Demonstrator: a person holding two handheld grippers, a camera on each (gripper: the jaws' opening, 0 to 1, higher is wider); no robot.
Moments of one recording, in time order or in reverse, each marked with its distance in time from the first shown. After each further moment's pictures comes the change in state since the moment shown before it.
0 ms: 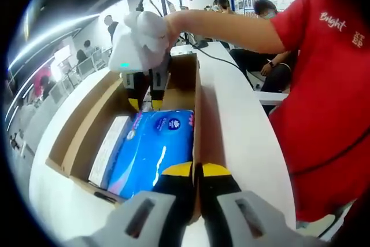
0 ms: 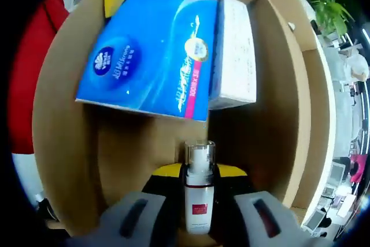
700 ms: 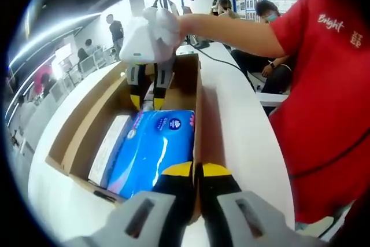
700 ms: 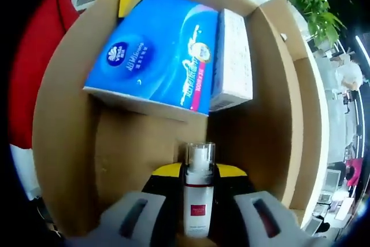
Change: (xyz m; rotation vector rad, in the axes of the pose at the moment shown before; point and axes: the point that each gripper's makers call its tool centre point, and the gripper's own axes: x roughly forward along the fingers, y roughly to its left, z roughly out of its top) left arm 0.001 0.001 -0.001 -0.014 0.003 0.003; right arm -0.001 -0.003 0.001 -0.014 -0.088 -0.065
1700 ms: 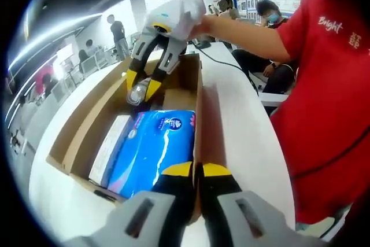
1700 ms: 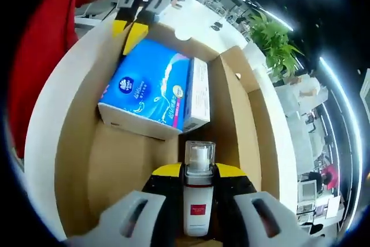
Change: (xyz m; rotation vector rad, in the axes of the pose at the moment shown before) left arm -0.002 -0.001 0.002 0.003 -0.004 0.016; right arm -0.046 -0.022 0.016 -0.002 -0.280 -0.300
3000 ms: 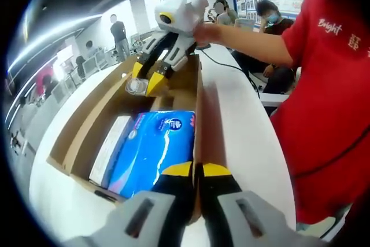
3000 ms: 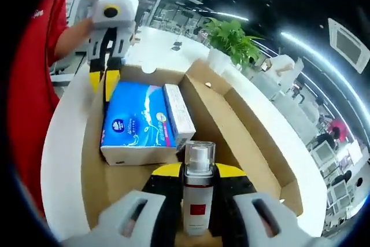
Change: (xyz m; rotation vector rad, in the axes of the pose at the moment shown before) left arm 0.001 0.002 -0.001 0.005 -0.006 0.000; right arm -0.018 -0.008 0.008 0.430 -0.168 -0.109
